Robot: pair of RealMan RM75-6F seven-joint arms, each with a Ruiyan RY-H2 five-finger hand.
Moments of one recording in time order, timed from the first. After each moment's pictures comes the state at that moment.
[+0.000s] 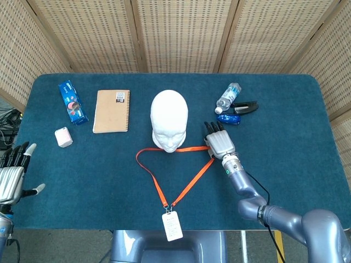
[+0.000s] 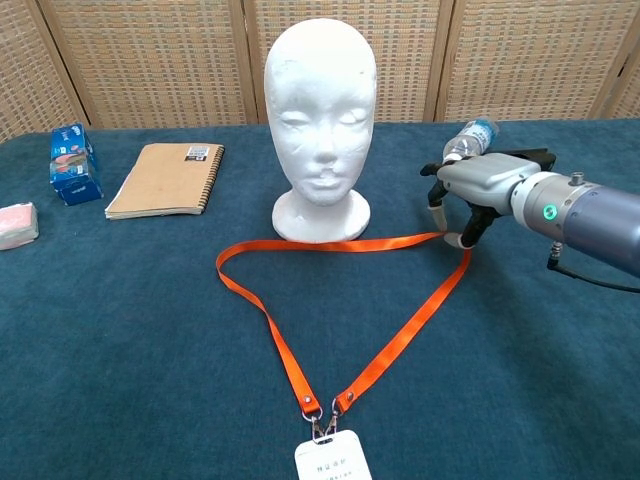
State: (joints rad) left arm -0.15 -1.12 -0.08 -1.71 1.35 1.38 0.22; right arm 0.84 -1.75 0.24 -1.04 -1.02 0.81 -0.49
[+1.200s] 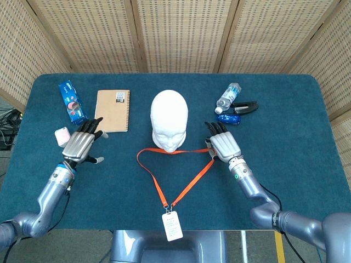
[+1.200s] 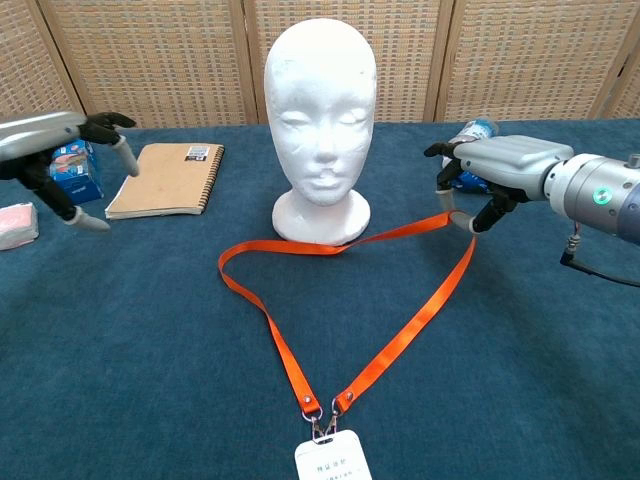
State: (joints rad) left arm -0.60 -1.41 -0.25 -1.43 1.21 0.90 0.22; right arm 0.78 -1.61 0.20 -1.22 -1.16 0.89 -0.29
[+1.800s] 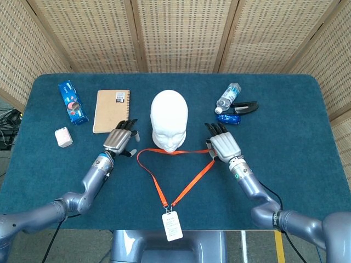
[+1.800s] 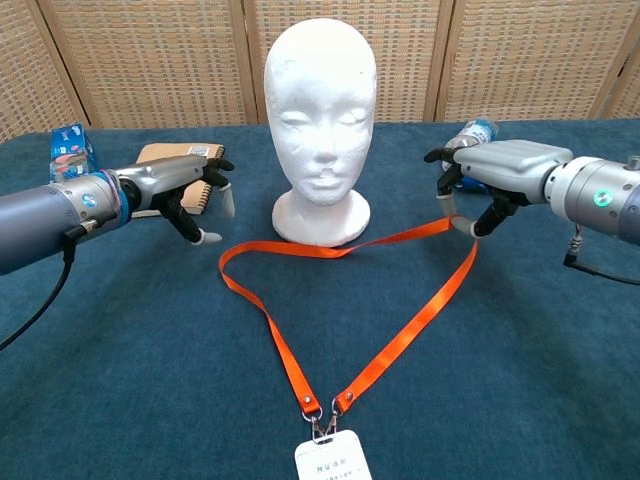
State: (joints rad) left arm -0.83 -1.74 -0.28 -1.07 1.08 0.72 0.17; right arm 0.78 -1.61 0.19 -1.22 -1.16 0.87 -0.28
